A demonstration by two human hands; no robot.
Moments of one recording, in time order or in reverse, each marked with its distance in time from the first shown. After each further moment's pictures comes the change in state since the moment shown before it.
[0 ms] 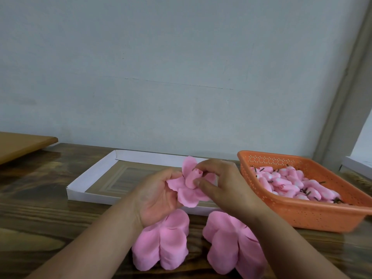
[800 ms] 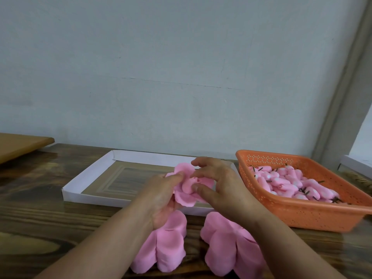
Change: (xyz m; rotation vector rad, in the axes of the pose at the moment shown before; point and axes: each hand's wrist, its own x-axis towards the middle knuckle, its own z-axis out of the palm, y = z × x) left_hand 0.012 -0.013 0.012 0.132 0.410 0.160; right_hand -0.002 0.005 0.000 -0.138 -0.010 -0.075
